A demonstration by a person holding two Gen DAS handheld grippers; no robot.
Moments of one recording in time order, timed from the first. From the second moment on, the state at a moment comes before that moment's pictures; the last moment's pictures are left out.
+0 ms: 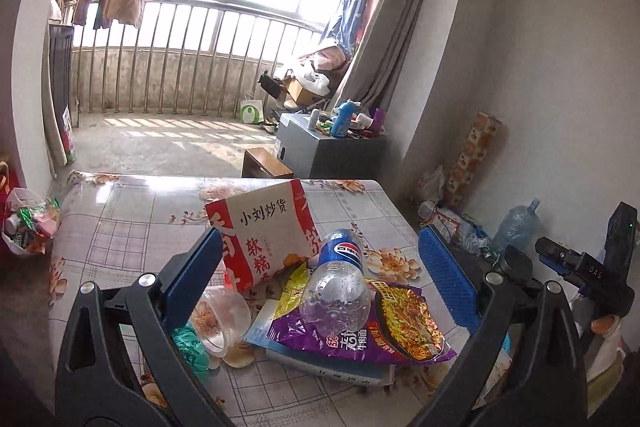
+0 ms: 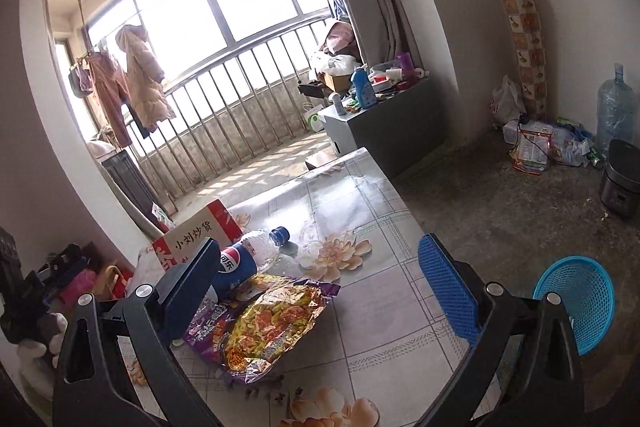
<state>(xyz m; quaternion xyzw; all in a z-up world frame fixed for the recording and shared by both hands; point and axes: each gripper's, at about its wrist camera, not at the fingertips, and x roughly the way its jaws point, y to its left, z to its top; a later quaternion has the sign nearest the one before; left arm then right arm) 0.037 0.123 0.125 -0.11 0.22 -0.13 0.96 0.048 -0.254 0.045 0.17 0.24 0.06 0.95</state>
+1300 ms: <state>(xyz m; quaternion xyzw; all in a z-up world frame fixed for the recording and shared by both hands) 0.134 0.092 0.019 -0.08 0.38 -0.20 0.90 0.259 -0.127 -0.103 0.40 0.55 0.22 0.70</state>
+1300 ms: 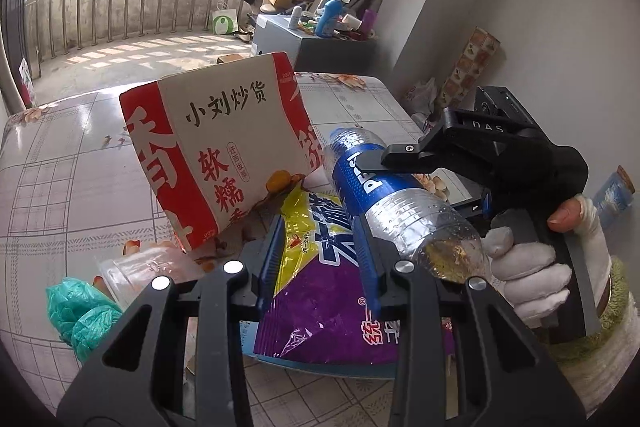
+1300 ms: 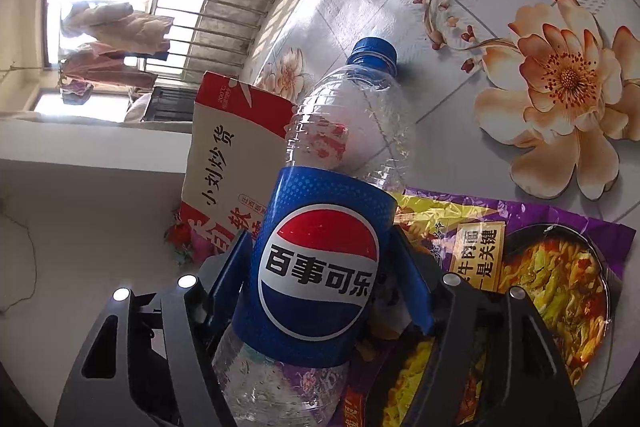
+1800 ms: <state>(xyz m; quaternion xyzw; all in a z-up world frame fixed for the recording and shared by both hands) 0.079 0.096 0.027 -0.10 0.39 -0.30 0.86 0.200 -0.184 -0.047 0.32 0.50 0.24 0.77</state>
